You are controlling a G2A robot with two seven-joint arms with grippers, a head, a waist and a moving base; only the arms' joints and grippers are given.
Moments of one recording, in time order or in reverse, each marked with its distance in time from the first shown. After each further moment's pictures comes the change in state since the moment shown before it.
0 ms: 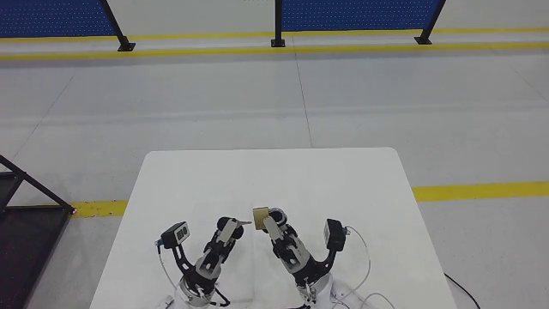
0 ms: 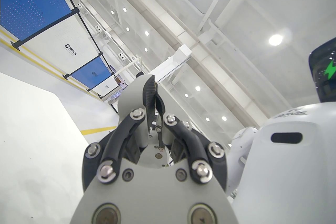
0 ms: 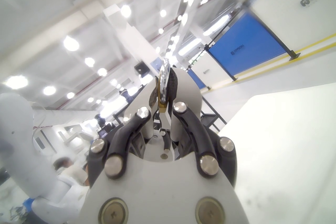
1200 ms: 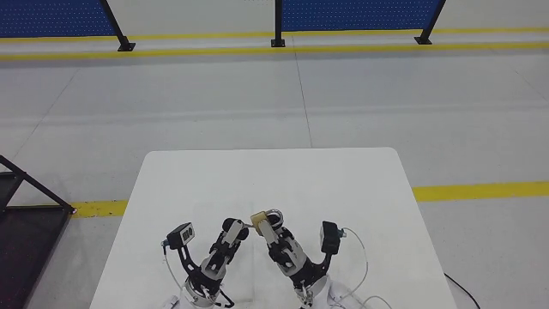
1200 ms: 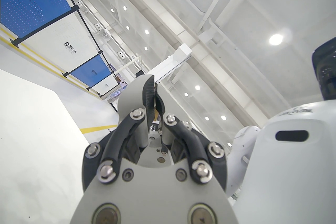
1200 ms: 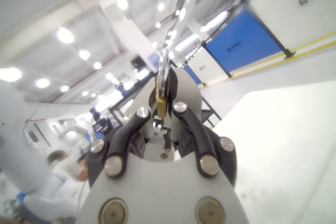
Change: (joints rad) left arm -0.010 -0.019 0.020 0.018 0.029 0.000 0.015; right arm -0.015 -0.012 0.008 -0.002 -0.061 0.030 0.014
